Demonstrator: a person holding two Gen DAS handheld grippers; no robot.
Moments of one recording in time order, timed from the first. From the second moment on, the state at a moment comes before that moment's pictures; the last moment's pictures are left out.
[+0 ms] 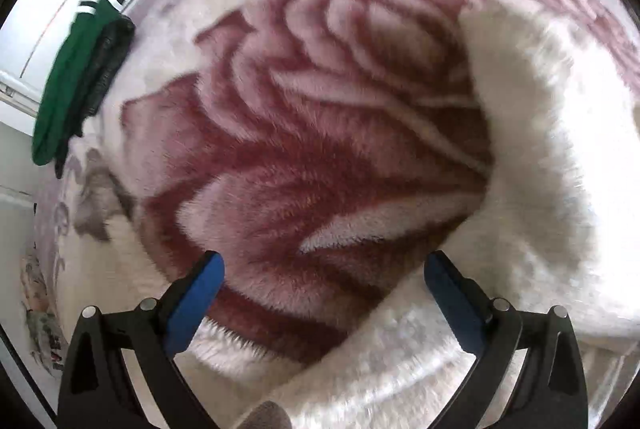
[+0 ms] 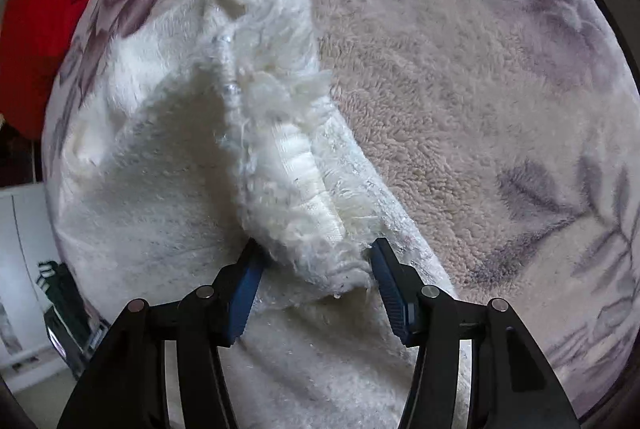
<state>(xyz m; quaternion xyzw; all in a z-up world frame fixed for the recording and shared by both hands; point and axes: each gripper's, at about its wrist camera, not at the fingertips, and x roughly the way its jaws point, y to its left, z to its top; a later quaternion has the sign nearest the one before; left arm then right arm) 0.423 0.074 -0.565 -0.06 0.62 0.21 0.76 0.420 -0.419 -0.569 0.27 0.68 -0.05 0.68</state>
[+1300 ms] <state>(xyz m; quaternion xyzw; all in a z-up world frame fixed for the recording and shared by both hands) 0.626 -0.083 -0.567 0.14 0.59 0.08 0.79 0.604 -0.308 -0.593 0.18 0.72 0.03 0.67</state>
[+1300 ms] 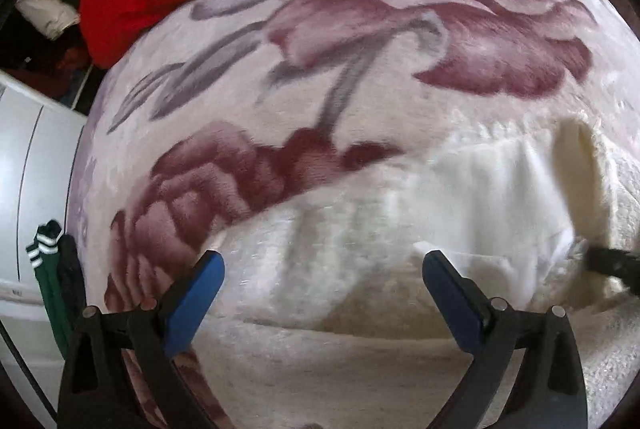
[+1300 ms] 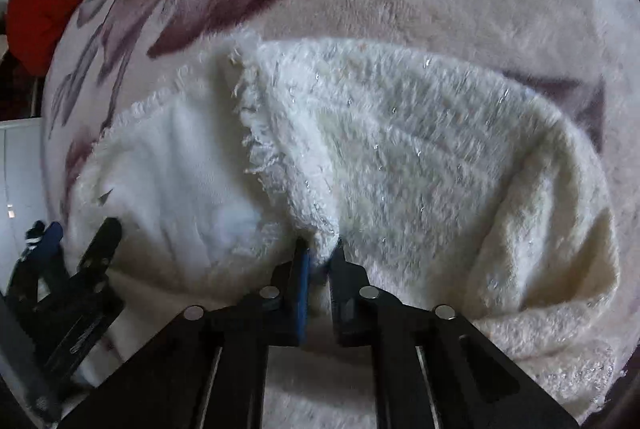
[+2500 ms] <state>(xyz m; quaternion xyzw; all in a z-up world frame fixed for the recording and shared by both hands) 0.547 0.053 -0.566 0.13 0.55 0.30 0.77 0.638 -0.127 -0.574 0.22 0.64 0.21 0.70</state>
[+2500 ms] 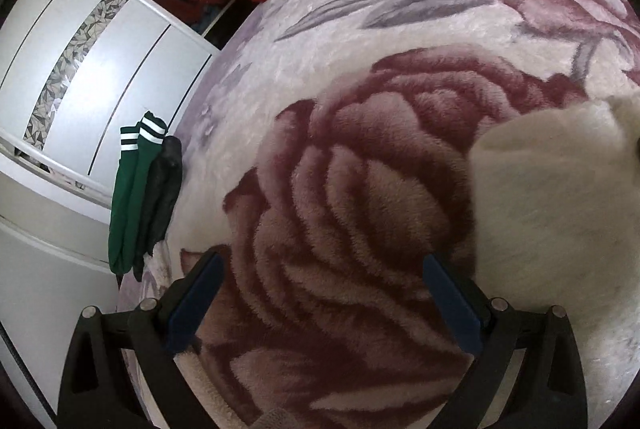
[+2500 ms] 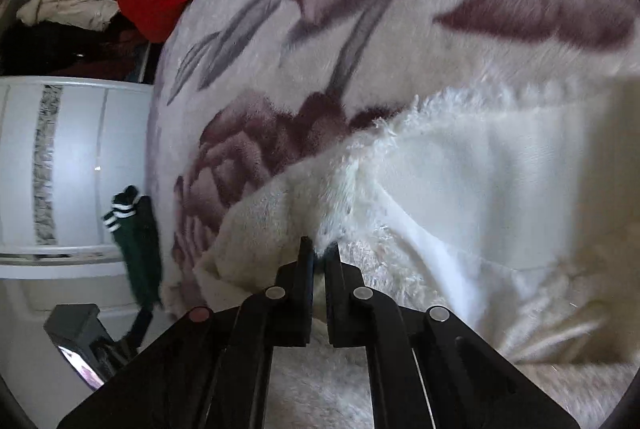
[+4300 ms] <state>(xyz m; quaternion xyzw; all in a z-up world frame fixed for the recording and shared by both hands) 0.245 -0.198 -0.530 0.11 0.62 0.24 0.74 0.245 -0.505 -0.666 0.30 0.78 0.12 0.53</state>
